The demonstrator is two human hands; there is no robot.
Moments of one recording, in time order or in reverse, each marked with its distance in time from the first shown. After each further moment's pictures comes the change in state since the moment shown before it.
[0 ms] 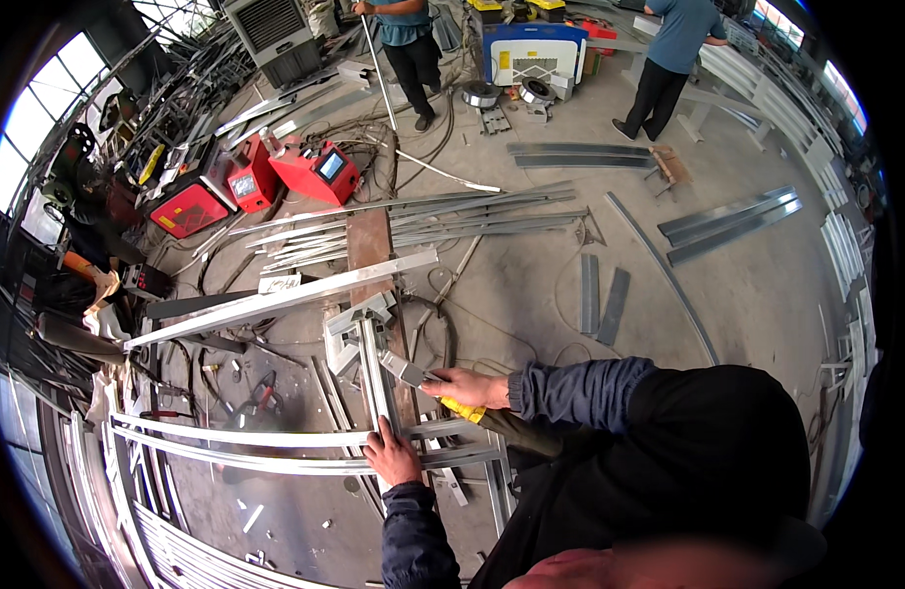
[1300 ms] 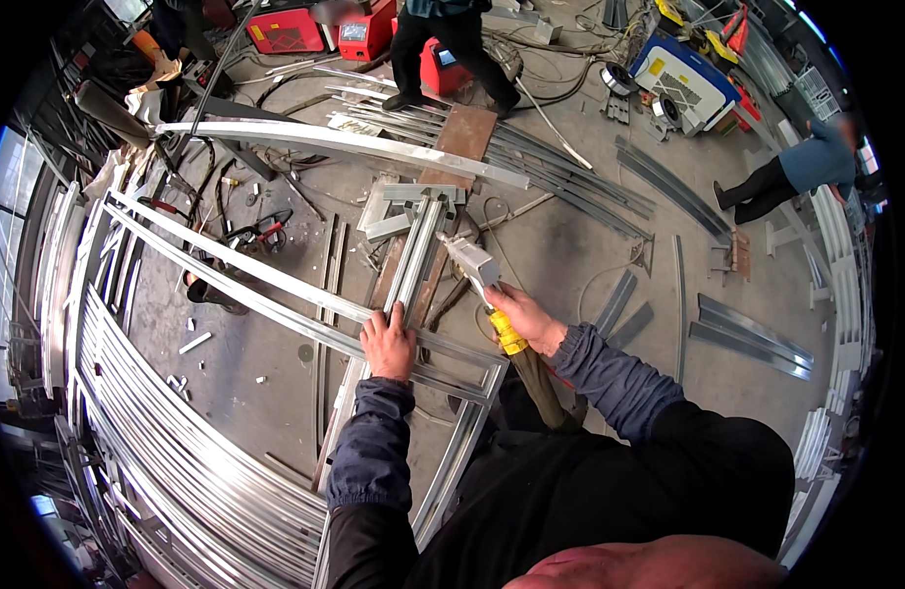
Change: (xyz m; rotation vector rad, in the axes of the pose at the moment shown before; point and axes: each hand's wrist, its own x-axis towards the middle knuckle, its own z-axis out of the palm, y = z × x) left_hand 0.010 -0.002 -0.009 -0.061 -0.025 -0.075; right_hand -0.014 -0.018 -0.010 0.023 0.035 0.128
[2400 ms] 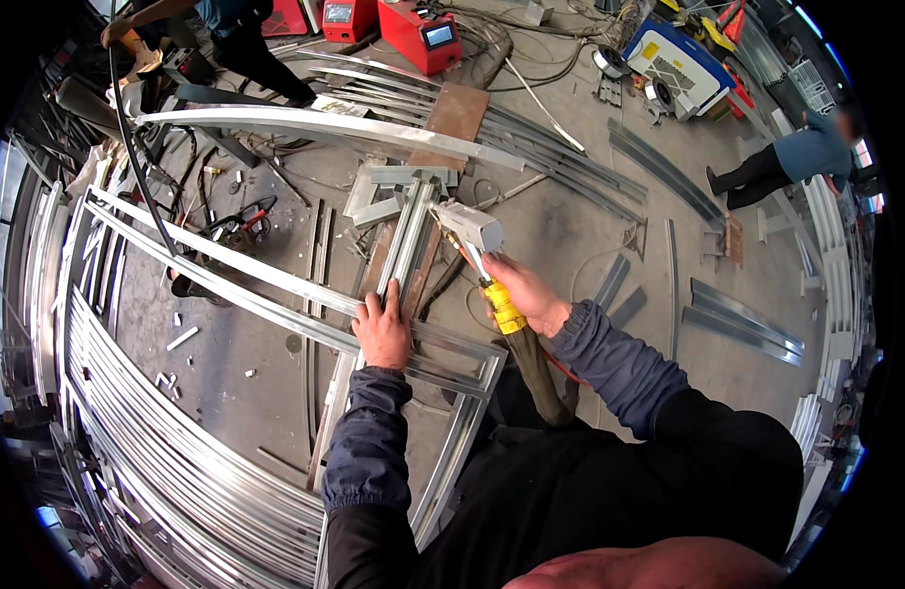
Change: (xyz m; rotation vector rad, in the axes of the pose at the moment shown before) left_hand 0.013 0.002 0.012 0.044 0.033 0.035; right_hand 0.017 -0.019 0.000 0.097 0.008 0.046
